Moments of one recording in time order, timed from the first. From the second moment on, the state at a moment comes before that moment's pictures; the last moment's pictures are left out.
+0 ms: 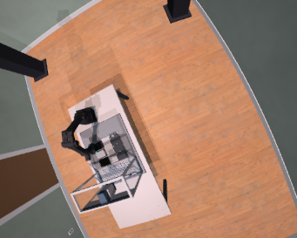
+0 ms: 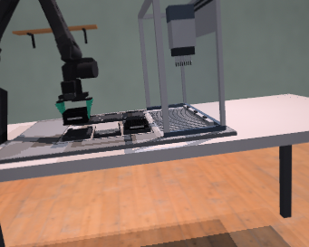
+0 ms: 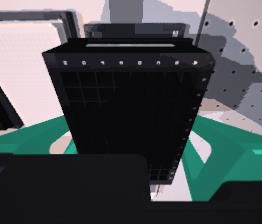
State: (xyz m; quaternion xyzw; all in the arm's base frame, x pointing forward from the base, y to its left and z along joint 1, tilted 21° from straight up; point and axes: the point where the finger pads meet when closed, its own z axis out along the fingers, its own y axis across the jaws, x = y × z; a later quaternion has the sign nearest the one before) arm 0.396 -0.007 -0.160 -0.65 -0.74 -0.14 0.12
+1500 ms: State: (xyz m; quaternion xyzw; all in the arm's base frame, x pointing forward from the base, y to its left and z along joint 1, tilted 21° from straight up) arm 0.437 0.036 -0.099 -0.64 -0.75 -0.14 0.12
